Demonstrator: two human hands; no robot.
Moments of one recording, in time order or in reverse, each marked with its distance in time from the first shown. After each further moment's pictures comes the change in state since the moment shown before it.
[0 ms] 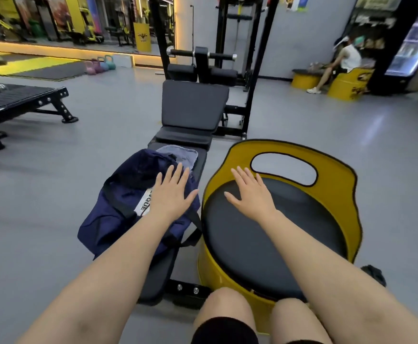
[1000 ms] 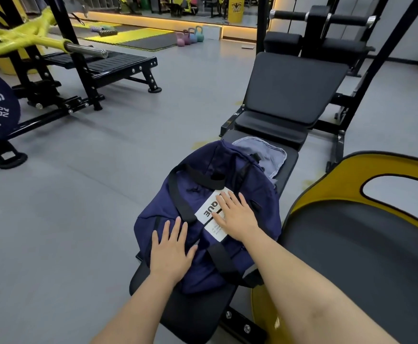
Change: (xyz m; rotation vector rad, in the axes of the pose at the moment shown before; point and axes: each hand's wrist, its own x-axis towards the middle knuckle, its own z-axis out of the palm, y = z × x) left_hand -0.048 -0.131 0.153 -0.022 -0.359 -0.497; right_hand 0.161 -0.164 0.198 -0.034 -0.333 -0.422
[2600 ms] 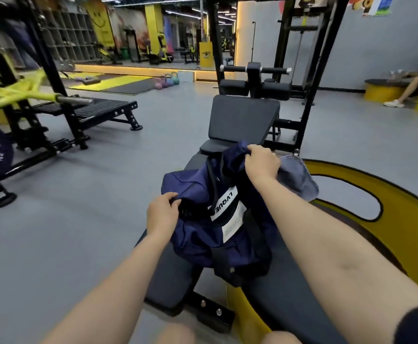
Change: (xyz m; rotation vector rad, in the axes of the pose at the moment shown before) left_hand -0.093 0.086 -0.152 -0.831 0.461 -0.066; right_hand -0.156 0.085 -0.217 0.295 0.646 0.551
